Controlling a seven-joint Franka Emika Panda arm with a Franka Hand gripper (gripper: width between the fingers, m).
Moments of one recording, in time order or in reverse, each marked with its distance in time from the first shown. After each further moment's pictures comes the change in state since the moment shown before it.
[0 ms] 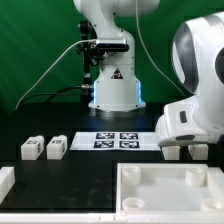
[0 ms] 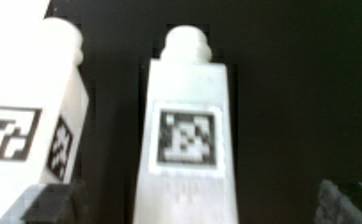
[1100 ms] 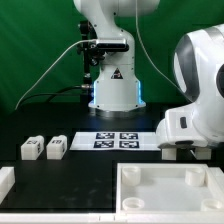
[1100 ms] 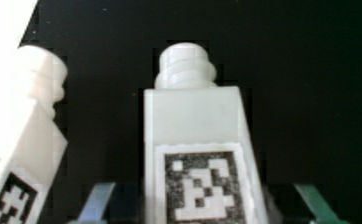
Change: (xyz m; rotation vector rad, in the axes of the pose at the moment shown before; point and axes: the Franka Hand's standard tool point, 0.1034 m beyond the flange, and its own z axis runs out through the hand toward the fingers) arm -0.002 -0.001 0.018 -0.011 -0.031 0.025
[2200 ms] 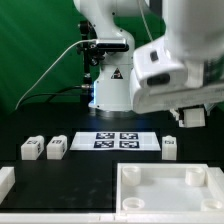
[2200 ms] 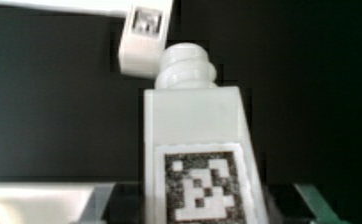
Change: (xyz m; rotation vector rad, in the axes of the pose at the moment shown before) arm -0.007 0.047 -0.165 0.063 0.430 -0.074
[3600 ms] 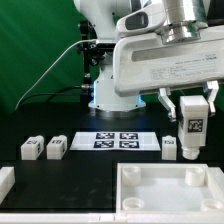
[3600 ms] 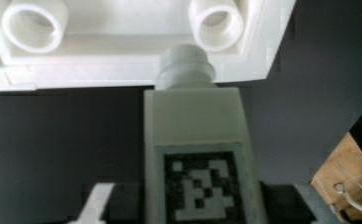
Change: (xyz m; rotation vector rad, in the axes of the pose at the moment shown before) arm 0.087 0.009 -0.070 -0.042 1.003 -0.072
